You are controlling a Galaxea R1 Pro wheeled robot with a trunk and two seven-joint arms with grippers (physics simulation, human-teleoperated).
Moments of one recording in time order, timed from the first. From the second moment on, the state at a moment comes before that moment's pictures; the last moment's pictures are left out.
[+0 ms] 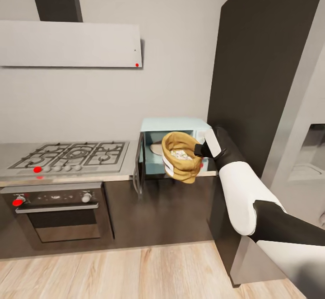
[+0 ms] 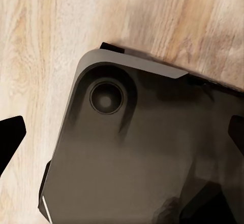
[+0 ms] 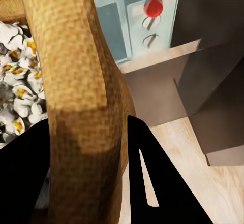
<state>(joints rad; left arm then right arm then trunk) 0.00 -0.02 0.09 -0.07 0.23 -0.16 0.00 -1.28 0.17 -0.21 -0.65 -0.21 1.05 -0.47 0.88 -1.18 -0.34</state>
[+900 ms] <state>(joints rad) 0.00 -0.02 0.09 -0.07 0.23 -0.16 0.00 -1.28 0.17 -0.21 -0.57 -0.21 1.05 -0.48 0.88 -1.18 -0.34</state>
